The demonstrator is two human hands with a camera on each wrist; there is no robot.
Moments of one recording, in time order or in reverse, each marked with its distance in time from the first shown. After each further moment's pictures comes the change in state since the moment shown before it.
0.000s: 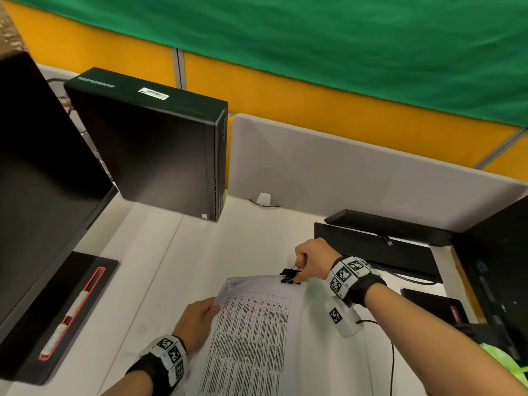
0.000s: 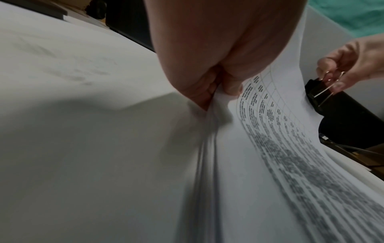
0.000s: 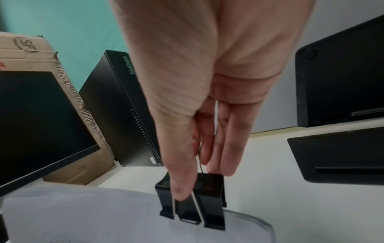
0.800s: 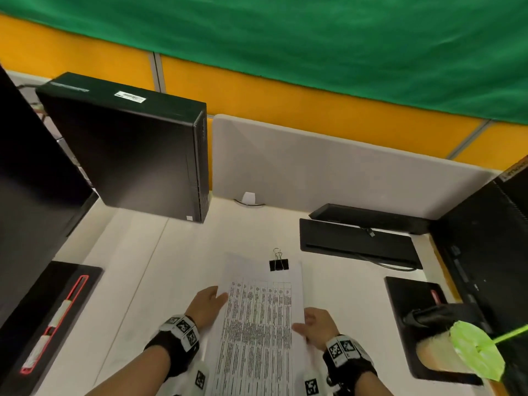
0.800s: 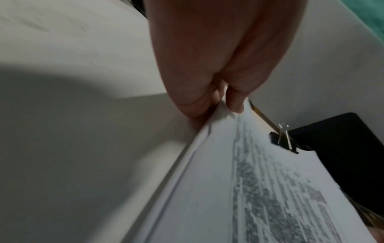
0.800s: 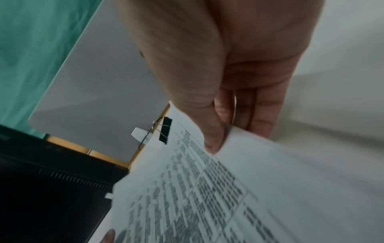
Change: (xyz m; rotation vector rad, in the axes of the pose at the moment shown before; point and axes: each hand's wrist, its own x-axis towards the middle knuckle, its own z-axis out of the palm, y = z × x) left_hand 0.023 0.039 0.015 -0.116 -0.052 -0.163; right_hand -0.086 0.045 0.137 0.708 0.028 0.519
